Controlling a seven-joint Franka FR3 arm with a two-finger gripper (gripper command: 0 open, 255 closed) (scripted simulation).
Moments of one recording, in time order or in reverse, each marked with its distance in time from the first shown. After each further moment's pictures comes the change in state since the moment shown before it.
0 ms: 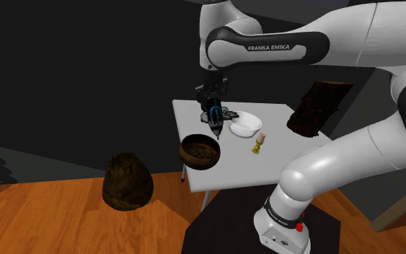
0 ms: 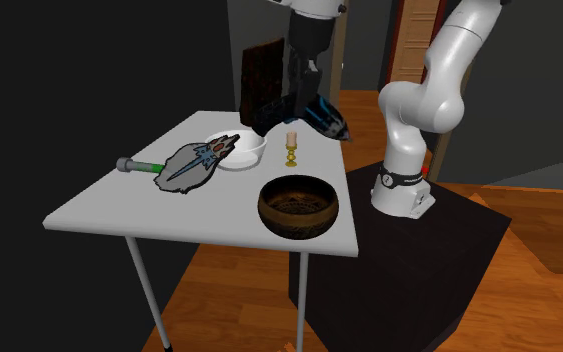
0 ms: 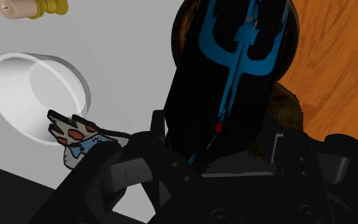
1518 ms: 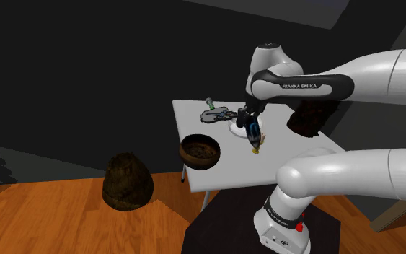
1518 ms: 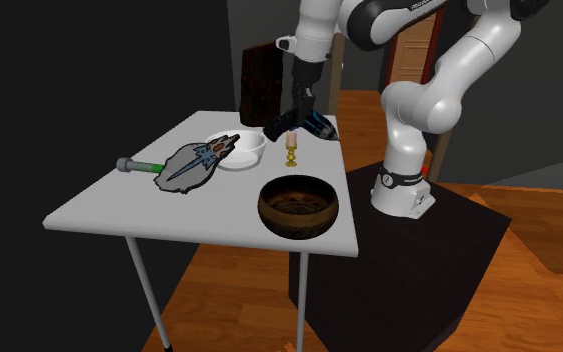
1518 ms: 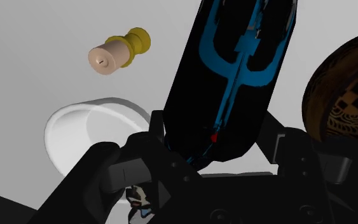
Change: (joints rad) arm -0.125 -0.317 -0.329 -0.468 -0.178 0.223 -0.314
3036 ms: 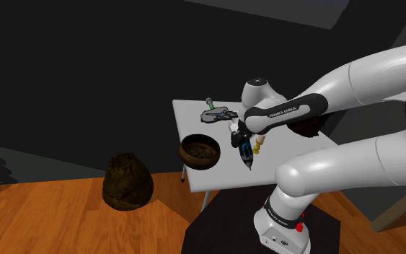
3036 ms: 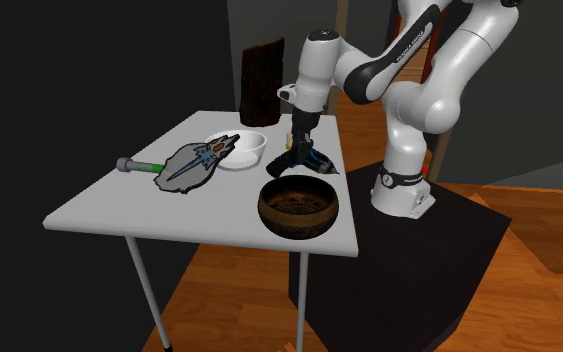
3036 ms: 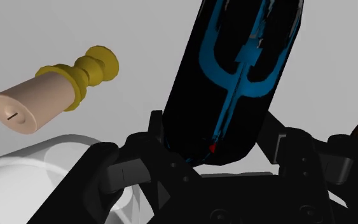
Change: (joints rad) arm -0.051 0.172 -0.010 -0.220 -0.093 0.386 0.101
